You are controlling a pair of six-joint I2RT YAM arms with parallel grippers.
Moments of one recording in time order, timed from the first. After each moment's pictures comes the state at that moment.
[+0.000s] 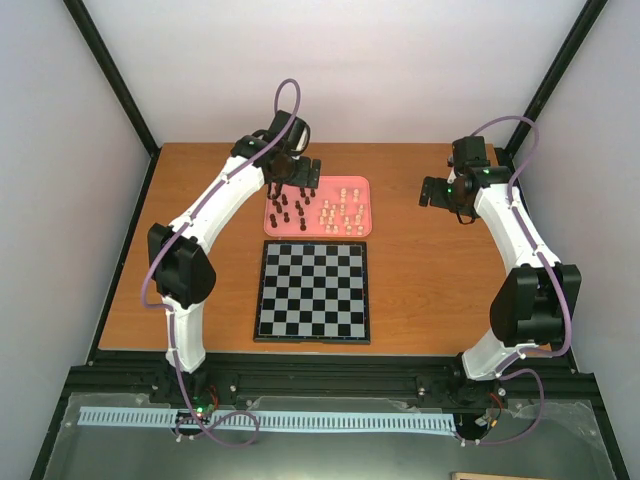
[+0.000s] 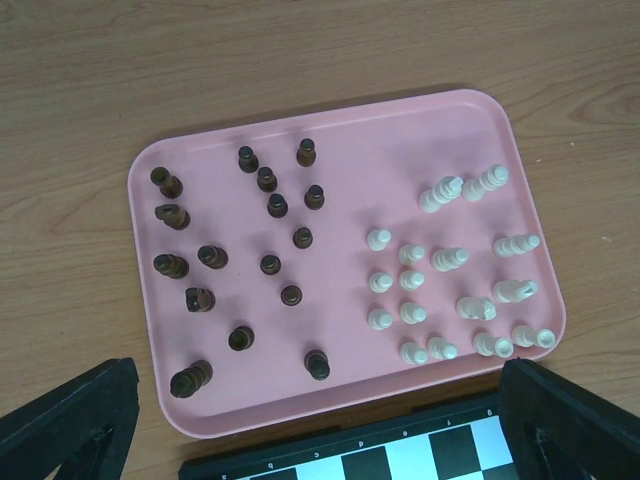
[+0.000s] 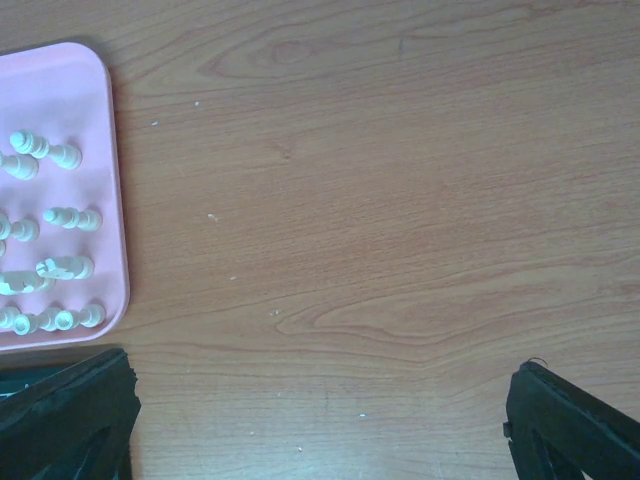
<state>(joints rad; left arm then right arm) -0.49 1.99 2.02 -0.96 -0.11 -0.29 0.07 1.62 1.46 -0.88 0.00 0.25</state>
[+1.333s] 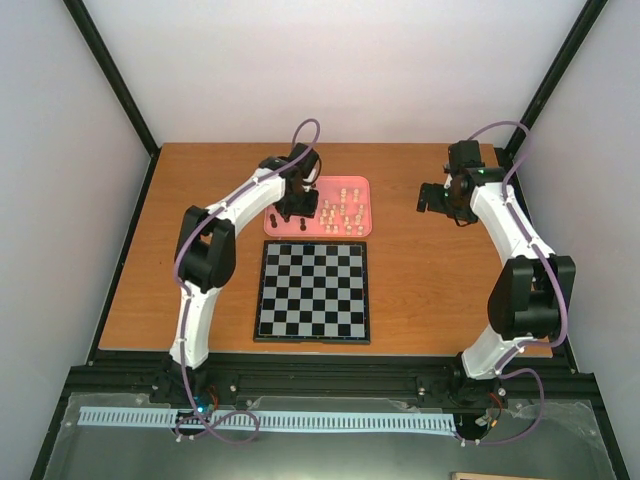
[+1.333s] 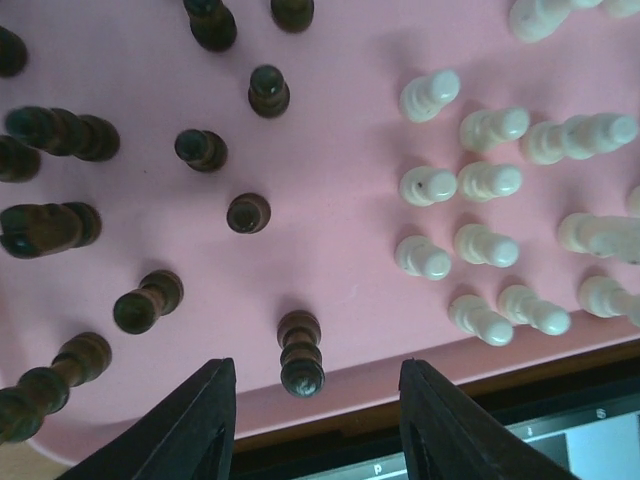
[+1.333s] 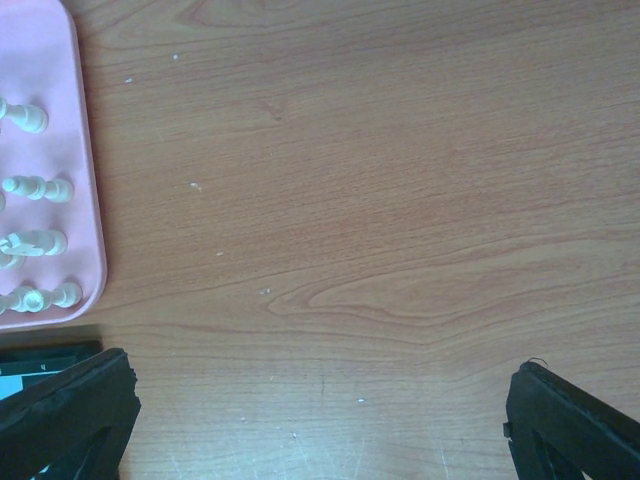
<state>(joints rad) -0.49 2.18 1.92 -0.94 -0.03 -0.32 0.07 1.66 1.45 -0.90 -0.02 0.25</state>
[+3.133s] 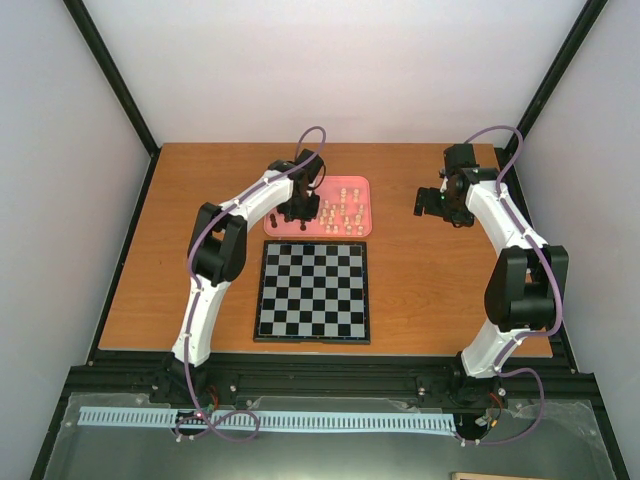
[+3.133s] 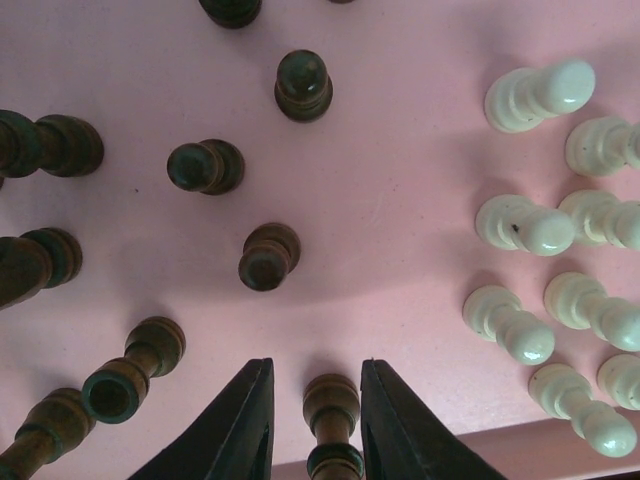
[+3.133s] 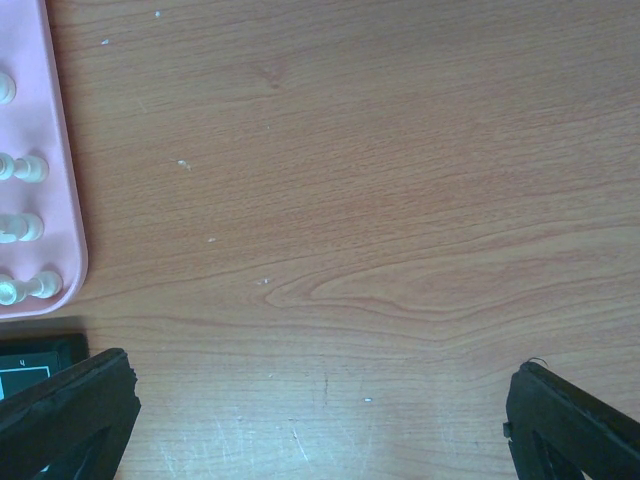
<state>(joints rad) -0.49 2.33 2.01 -0.97 -0.08 -0.33 0.07 1.72 1.45 -0.90 -0.04 0.25</state>
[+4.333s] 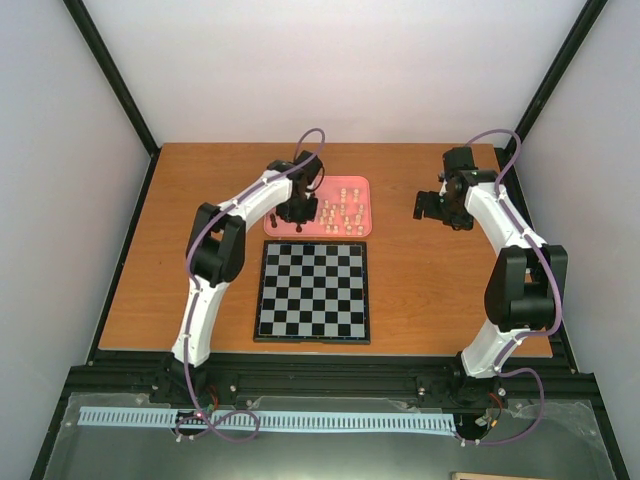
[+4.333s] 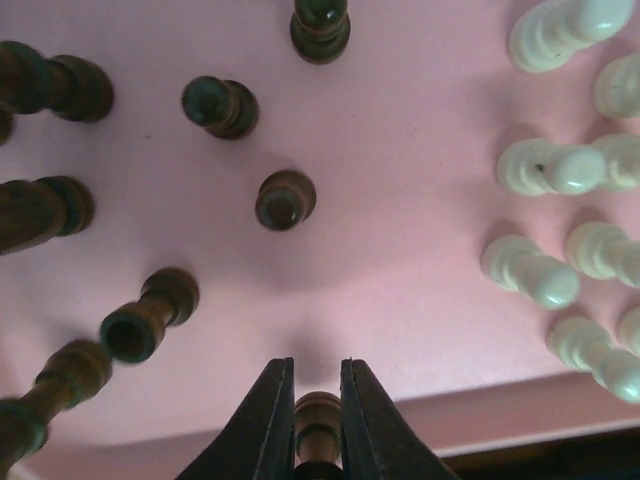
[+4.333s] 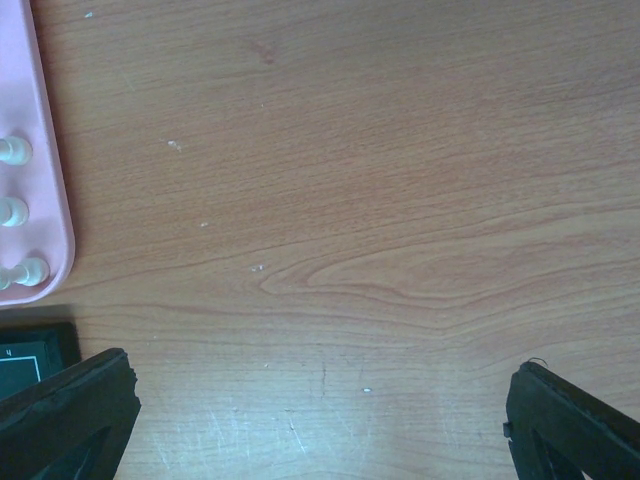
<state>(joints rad) -0.49 2.32 1.99 -1.01 -0.08 -0.32 0.07 1.72 1.43 -0.90 -0.04 0.25</state>
